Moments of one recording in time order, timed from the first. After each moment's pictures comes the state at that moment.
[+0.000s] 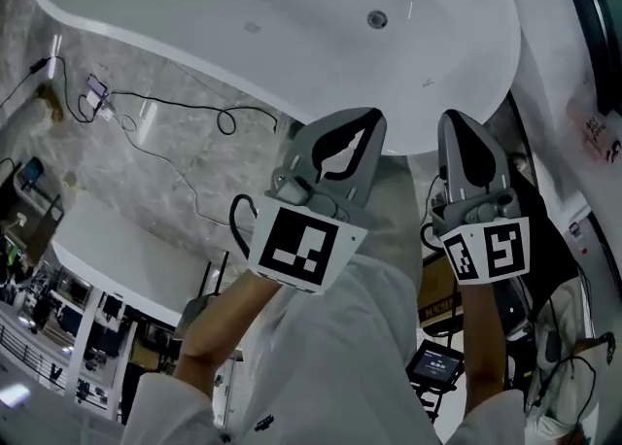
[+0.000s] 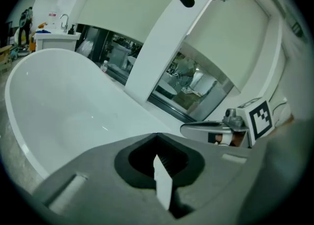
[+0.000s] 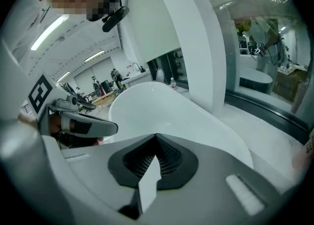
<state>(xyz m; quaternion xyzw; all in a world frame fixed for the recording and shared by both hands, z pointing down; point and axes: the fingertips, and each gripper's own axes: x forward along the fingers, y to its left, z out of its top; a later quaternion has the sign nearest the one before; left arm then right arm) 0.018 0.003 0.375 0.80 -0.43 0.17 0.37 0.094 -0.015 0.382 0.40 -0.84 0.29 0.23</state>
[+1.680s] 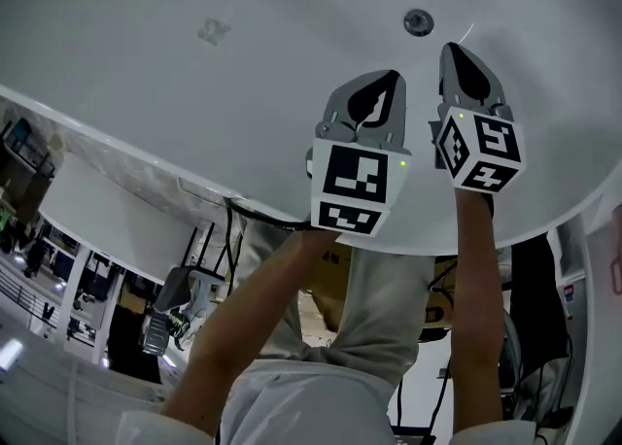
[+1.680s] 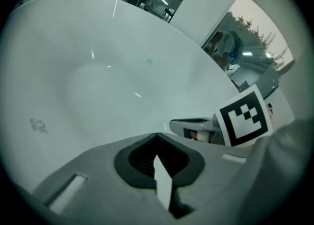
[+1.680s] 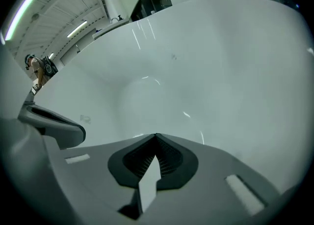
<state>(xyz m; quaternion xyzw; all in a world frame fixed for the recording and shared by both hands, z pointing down) 0.037 -0.036 0.778 0.66 -0.51 0.24 0.50 0.101 -0.090 0.833 0.37 -0.77 0.36 0.38</state>
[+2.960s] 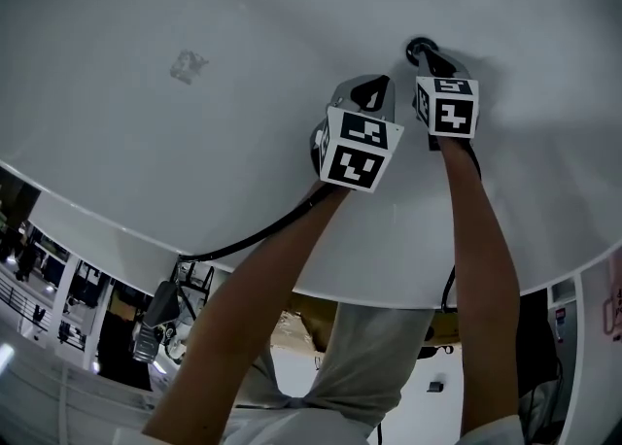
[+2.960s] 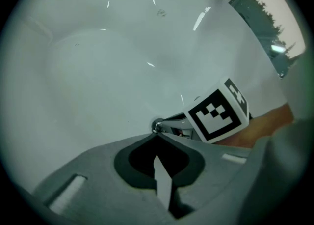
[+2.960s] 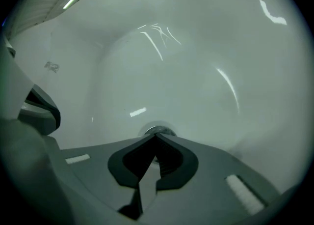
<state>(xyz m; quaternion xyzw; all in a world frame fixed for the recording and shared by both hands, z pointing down) 0.053 -0.014 0.946 0.65 -0.45 0.29 0.55 0.117 -0.055 1.042 0.29 -0.71 0.37 0.53</state>
